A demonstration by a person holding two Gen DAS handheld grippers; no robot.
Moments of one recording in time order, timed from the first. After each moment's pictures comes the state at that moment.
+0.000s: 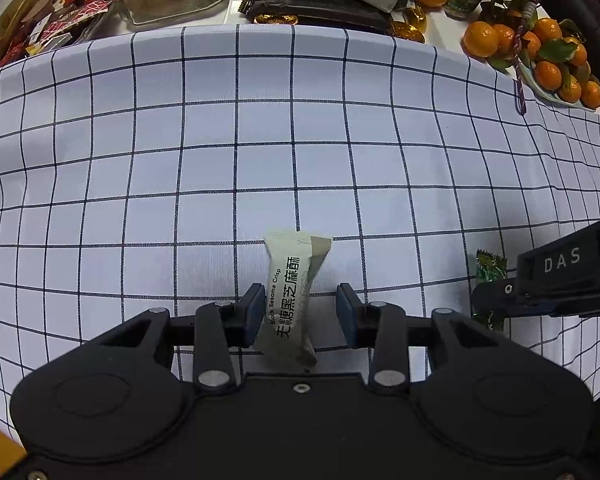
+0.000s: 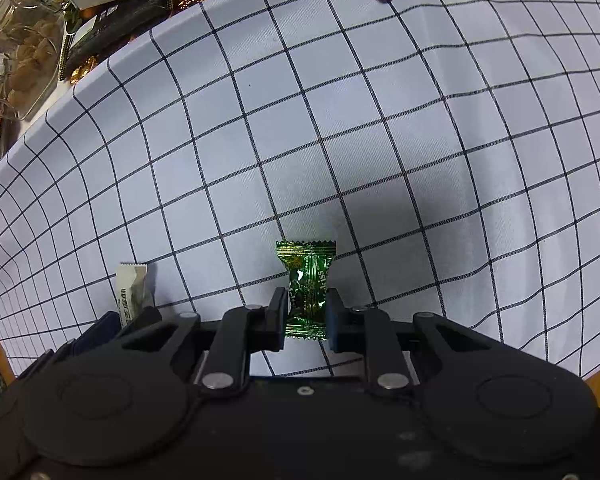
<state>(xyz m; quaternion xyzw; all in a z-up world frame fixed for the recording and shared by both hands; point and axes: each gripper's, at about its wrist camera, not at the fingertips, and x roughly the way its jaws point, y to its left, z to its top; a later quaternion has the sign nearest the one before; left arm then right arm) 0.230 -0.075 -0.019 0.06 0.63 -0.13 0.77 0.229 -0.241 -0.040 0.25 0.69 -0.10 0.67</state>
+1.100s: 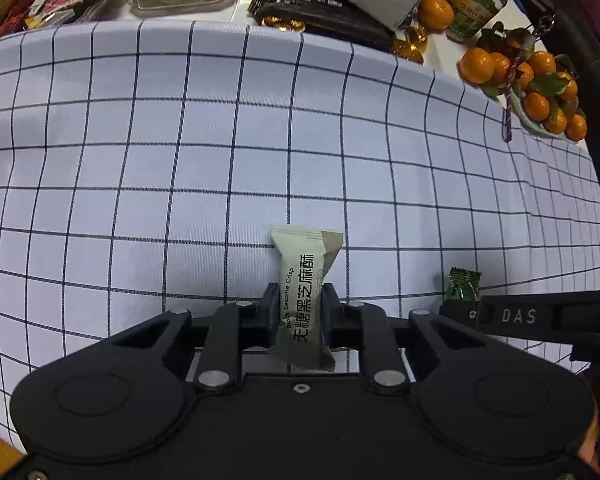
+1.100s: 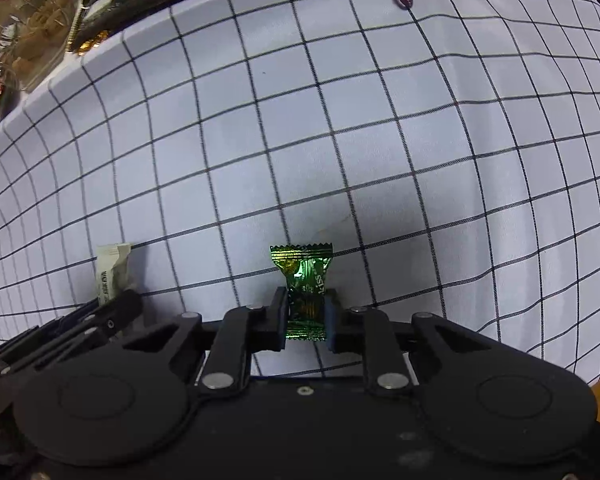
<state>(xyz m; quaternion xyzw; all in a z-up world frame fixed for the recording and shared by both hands) 0.238 -0.052 -0.005 -0.01 0.63 -0.15 0.76 0.225 -0.208 -0.045 0.20 0.67 -0.10 0.71</state>
